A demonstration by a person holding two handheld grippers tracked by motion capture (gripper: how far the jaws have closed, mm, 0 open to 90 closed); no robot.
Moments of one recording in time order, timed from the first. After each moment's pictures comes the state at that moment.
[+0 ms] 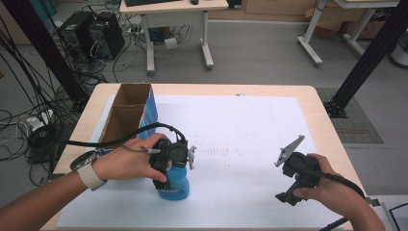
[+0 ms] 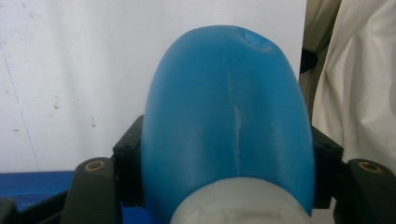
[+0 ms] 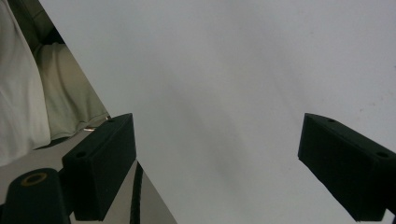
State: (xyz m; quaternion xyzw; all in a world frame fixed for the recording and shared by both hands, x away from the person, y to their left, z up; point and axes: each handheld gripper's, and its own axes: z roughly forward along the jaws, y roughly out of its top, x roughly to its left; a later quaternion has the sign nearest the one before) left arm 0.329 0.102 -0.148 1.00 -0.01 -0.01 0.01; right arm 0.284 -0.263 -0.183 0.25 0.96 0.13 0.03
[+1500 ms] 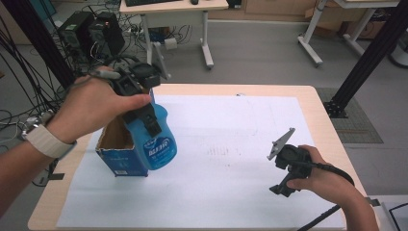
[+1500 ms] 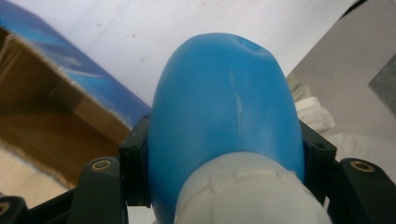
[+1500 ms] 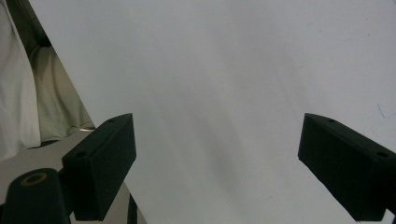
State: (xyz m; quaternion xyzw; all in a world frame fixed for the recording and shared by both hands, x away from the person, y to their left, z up) left arm 0.367 0.178 0.014 0.92 0.37 -0.04 0.08; right arm 0.307 -0.252 -0.181 0.22 0.97 0.14 0.03
